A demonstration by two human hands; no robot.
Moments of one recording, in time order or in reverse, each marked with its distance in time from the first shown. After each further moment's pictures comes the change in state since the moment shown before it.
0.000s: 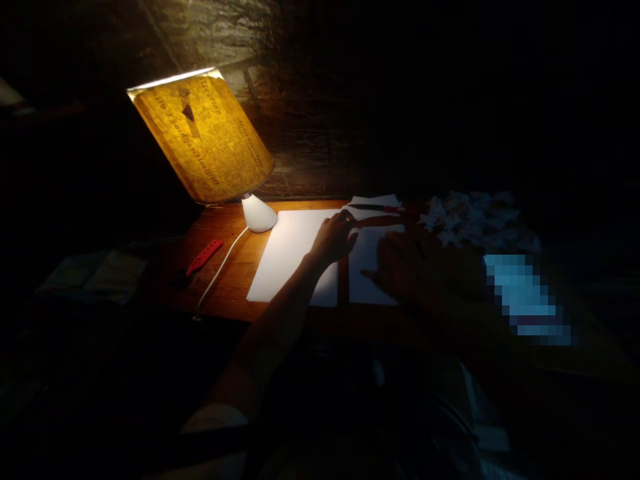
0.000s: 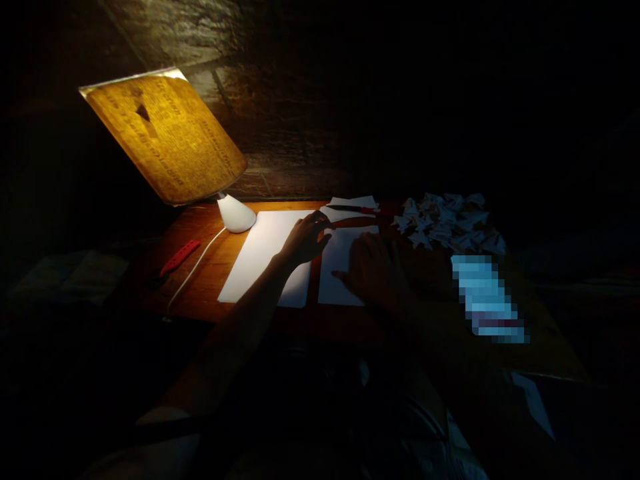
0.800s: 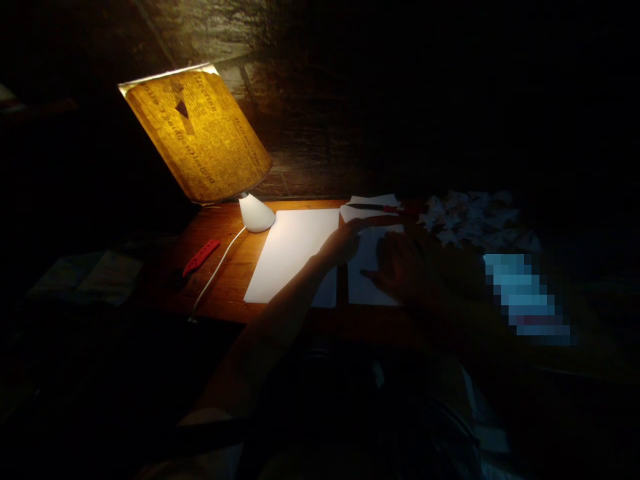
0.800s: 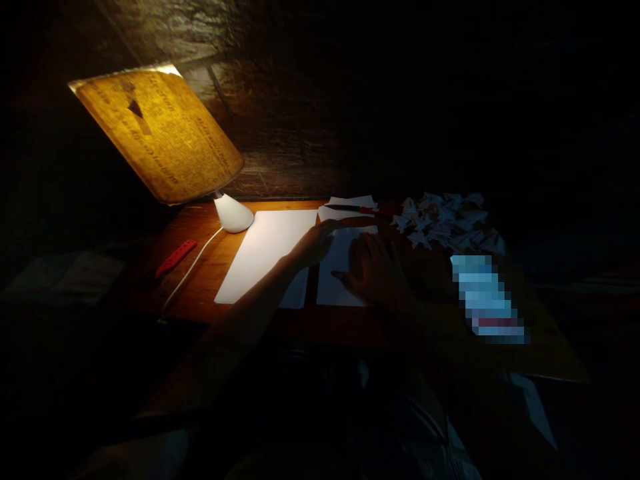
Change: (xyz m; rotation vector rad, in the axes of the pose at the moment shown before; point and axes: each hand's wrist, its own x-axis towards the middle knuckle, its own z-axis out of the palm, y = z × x) left_hand 0.016 -0.009 0.047 -0.313 0.018 0.107; right_hand 0.002 0.001 -0.001 0.026 -0.024 0.047
